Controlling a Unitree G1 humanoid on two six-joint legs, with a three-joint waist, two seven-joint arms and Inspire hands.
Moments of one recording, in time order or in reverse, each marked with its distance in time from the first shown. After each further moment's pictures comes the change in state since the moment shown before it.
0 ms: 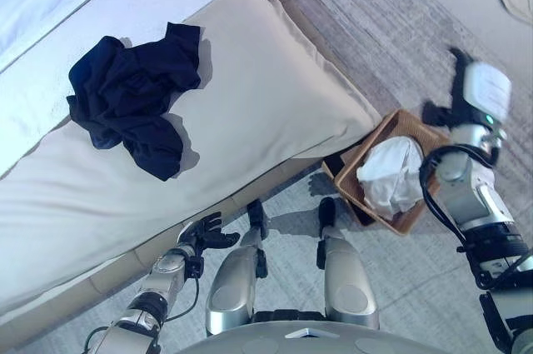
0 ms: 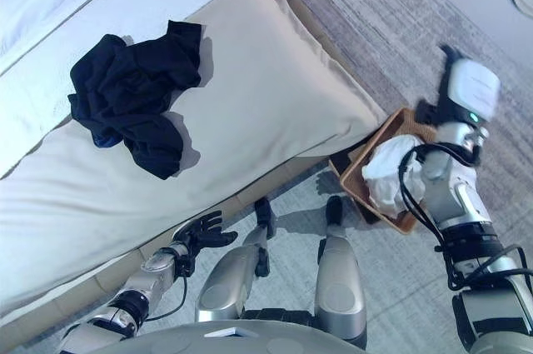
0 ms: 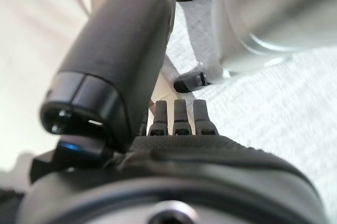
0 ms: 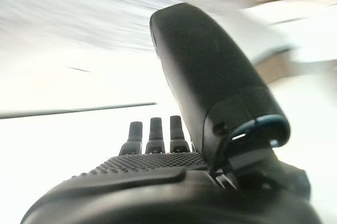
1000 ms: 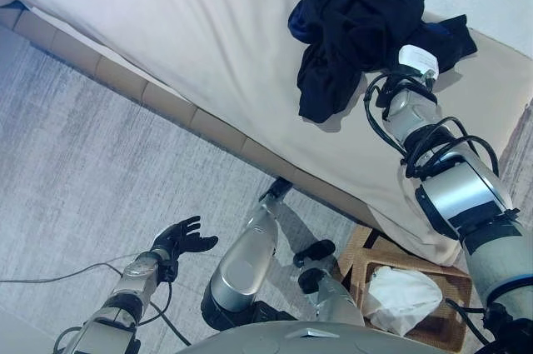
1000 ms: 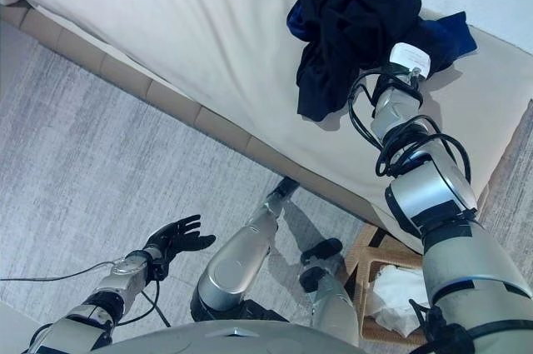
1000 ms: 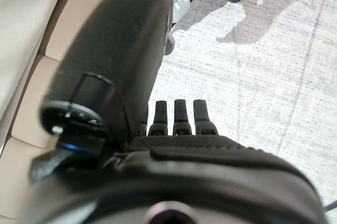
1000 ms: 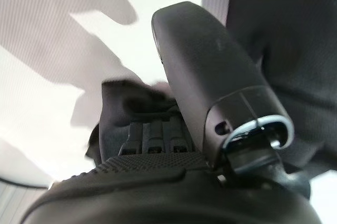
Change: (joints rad) left arm -0.024 0.127 -0.005 0.087 -0.039 -0.071 -0.093; right arm -0.710 0.268 0.336 0.962 0.162 0.217 0.182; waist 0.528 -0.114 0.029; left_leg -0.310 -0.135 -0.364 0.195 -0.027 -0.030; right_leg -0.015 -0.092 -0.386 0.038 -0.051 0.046
